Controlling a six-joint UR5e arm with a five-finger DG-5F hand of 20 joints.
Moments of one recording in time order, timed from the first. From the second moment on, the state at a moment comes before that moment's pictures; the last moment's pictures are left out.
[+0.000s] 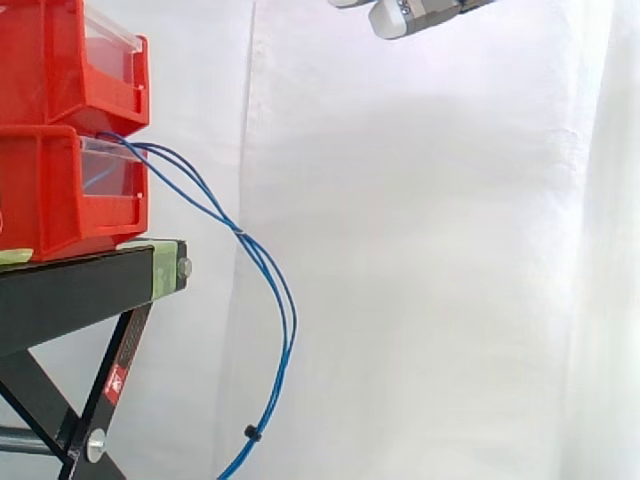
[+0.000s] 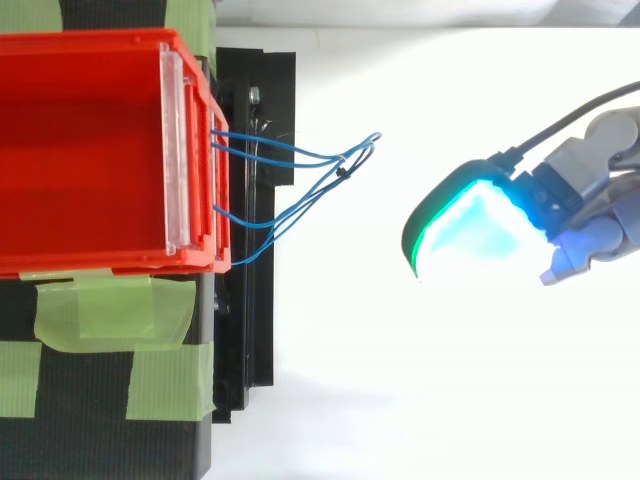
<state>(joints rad) 0.14 -1.64 -1.58 -3.18 -1.54 0.04</state>
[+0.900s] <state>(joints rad) 0.14 -1.64 -1.61 -3.17 -1.54 0.04</state>
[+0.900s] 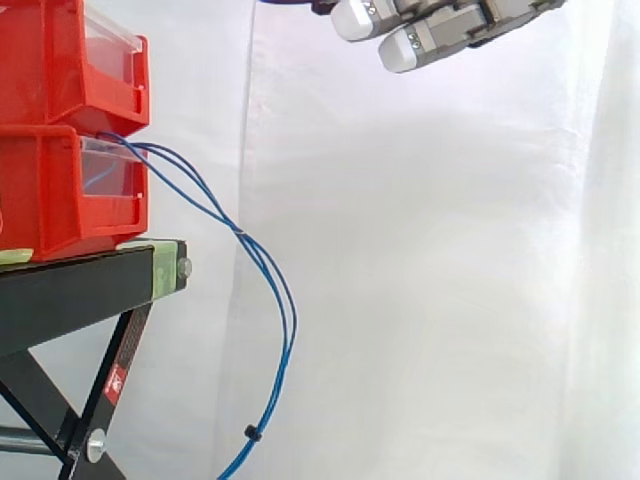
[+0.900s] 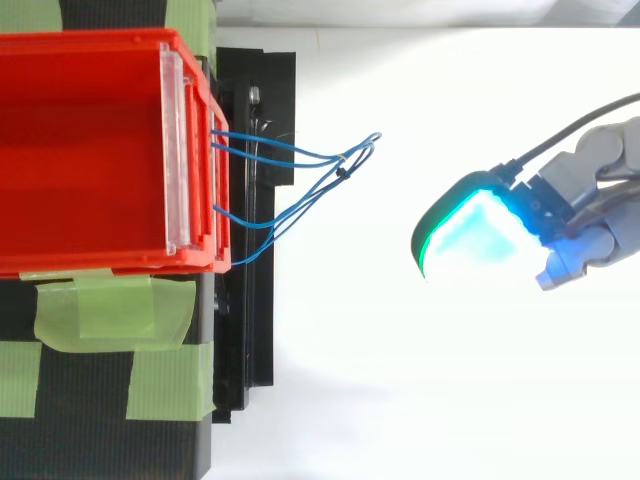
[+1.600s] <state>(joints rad) 0.14 -1.64 -1.62 -3.18 -1.53 0.03</state>
